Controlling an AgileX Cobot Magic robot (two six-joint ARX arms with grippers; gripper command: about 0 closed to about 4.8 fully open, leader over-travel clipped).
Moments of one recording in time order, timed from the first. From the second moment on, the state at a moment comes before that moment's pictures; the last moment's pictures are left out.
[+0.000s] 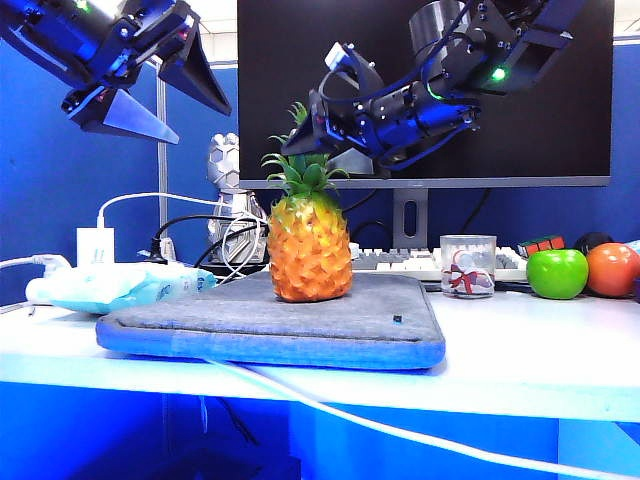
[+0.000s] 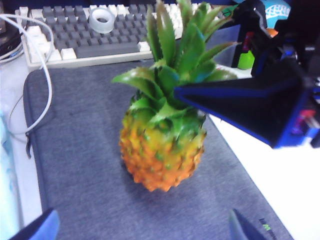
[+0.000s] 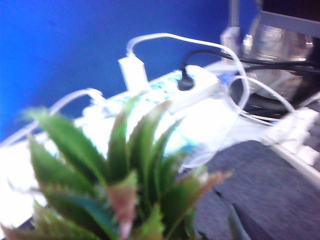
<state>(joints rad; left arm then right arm) -0.29 1.41 1.04 -0.07 0.39 -0.02 0.38 1.99 1.45 0.34 -0.57 0.03</state>
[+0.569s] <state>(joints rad) -0.28 1.31 1.13 -0.13 0.37 0.07 0.15 1.85 1.45 0.19 -0.73 0.08</state>
